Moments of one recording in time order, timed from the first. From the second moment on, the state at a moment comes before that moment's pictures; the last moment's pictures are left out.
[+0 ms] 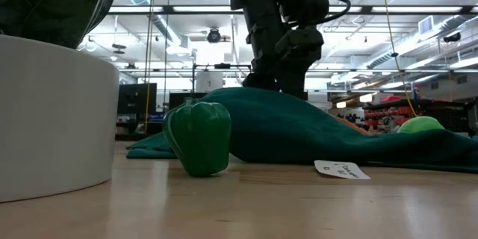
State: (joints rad) left arm 0.04 2.35 2.08 -1.01 0.07 -0.28; right arm -0.02 1.14 1.68 -1.42 0.00 0.32
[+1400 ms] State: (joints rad) left arm 0.04 2.37 2.08 -1.00 0.07 -0.25; right arm -0.02 1.14 1.68 -1.42 0.00 0.32
